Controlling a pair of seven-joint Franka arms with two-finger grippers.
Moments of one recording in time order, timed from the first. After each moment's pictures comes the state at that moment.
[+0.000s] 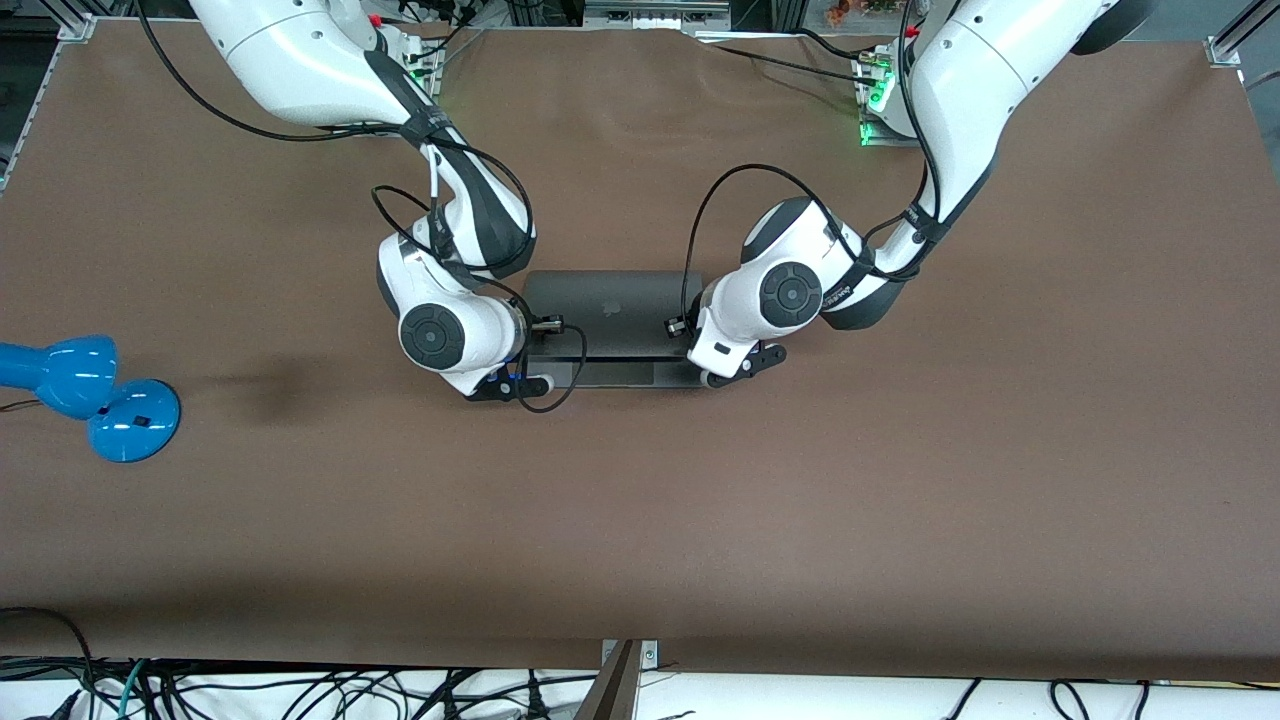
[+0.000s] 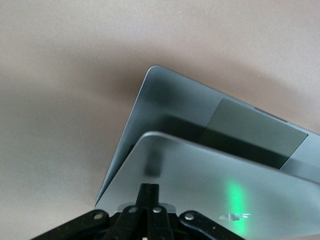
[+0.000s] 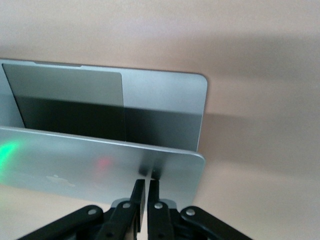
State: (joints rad) left arm -0.11 0.71 -0.59 -1.67 -0.03 2.20 -1.01; right arm 0.32 0.67 0.23 -1.57 0.17 1.95 0.36
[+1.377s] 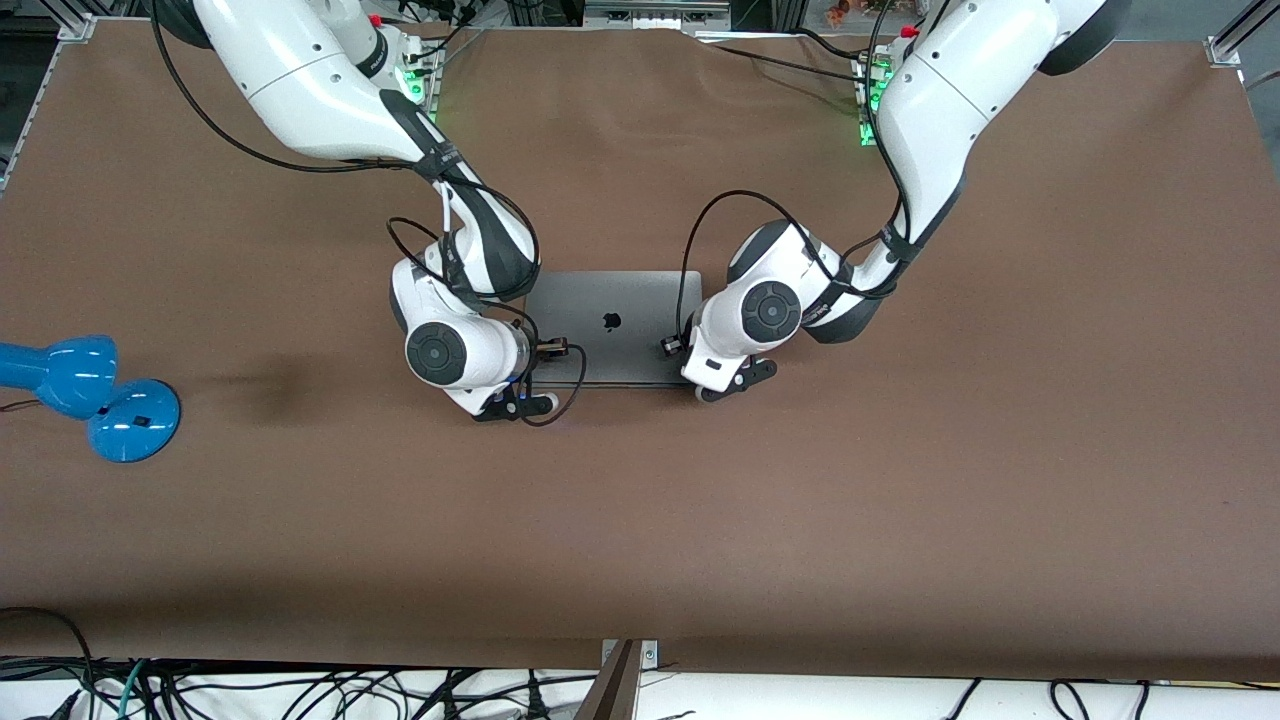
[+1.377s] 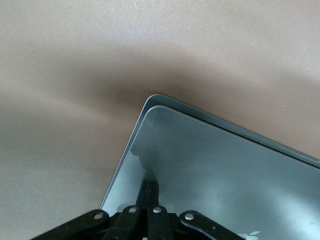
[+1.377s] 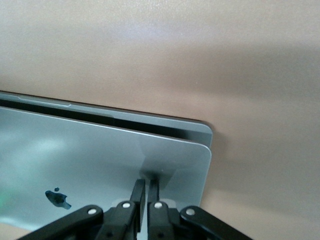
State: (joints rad) left arm -0.22 0.79 -0.47 -1.63 -0.03 2.27 -1.01; right arm 0.32 0.75 0.22 -1.55 0.17 2.08 0.29
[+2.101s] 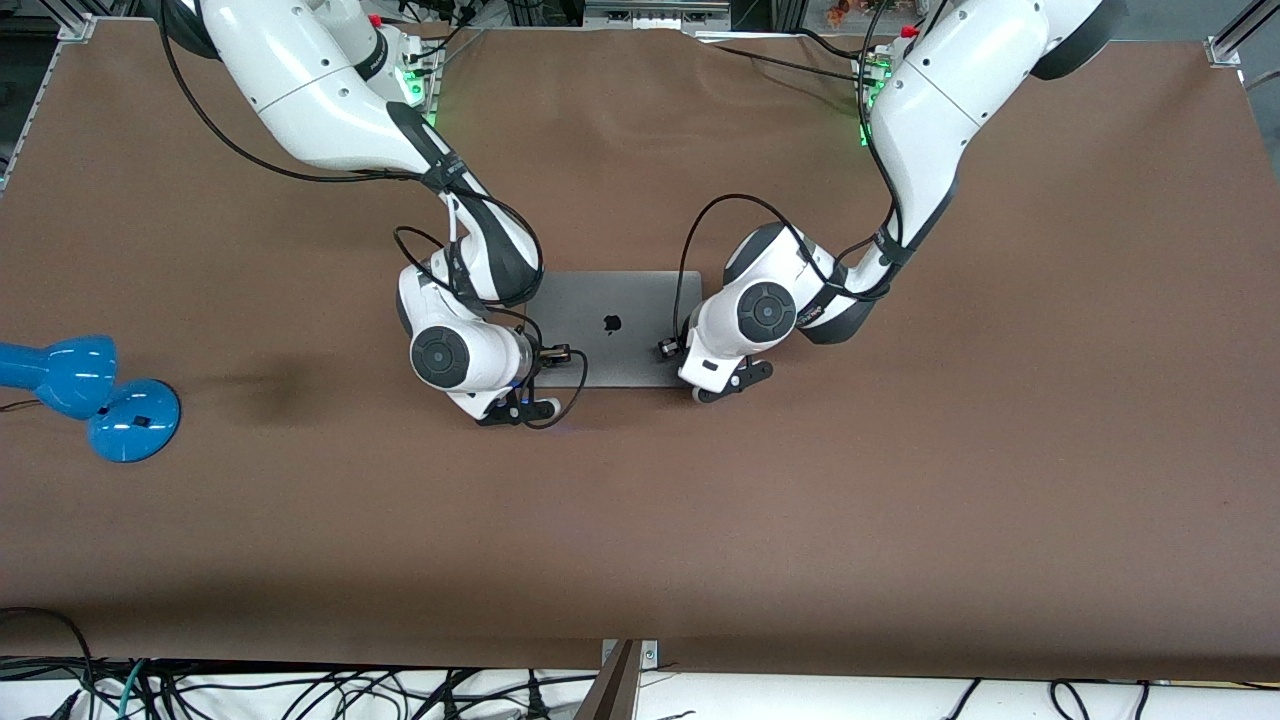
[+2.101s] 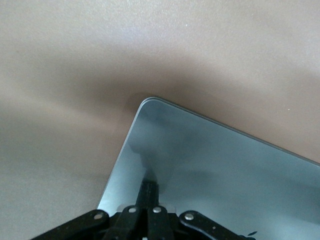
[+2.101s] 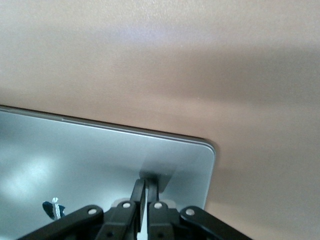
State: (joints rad) left arm -0.24 0.80 -0.46 -1.63 -0.03 2.30 -1.01; right arm 0.32 0.78 0.22 -1.55 0.17 2.14 0.28
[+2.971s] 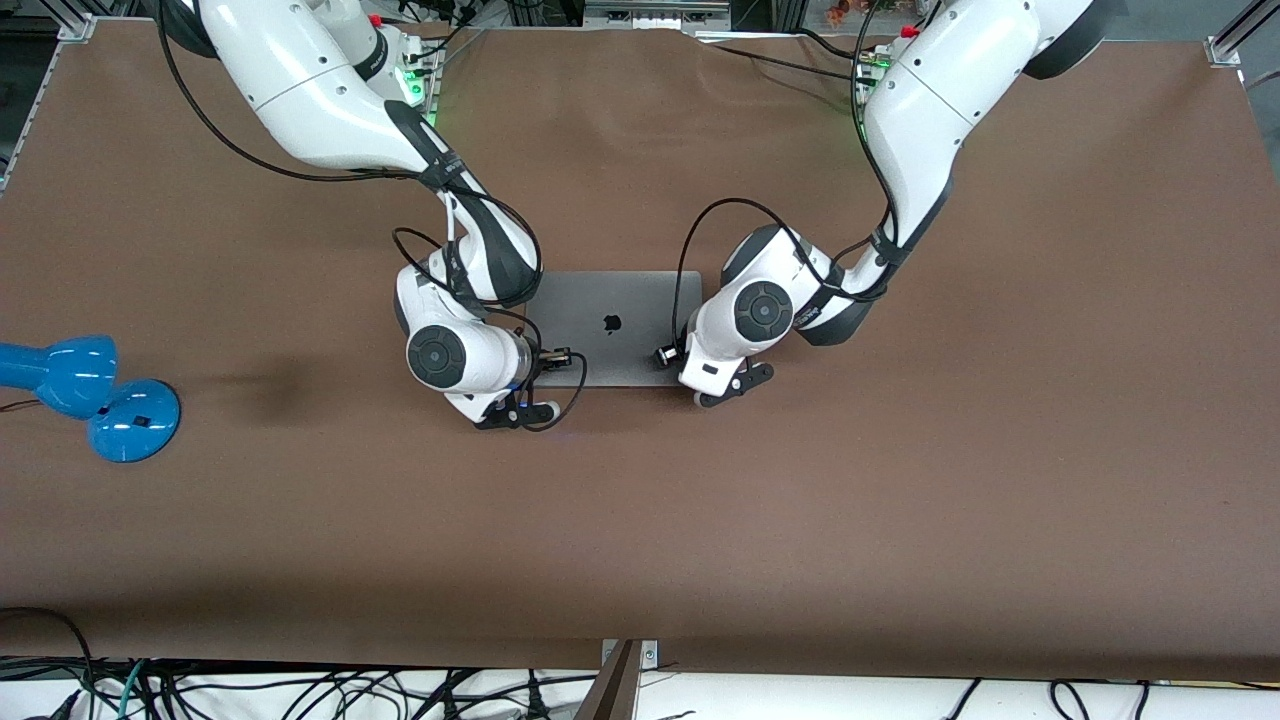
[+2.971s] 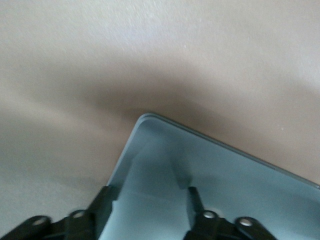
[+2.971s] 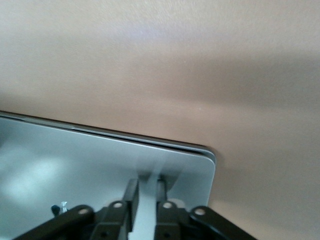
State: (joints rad) left arm -0.28 0.80 -0.41 -1.61 -0.03 2.32 -1.05; right arm 0.32 0.77 0.22 -1.53 0.17 2.13 0.28
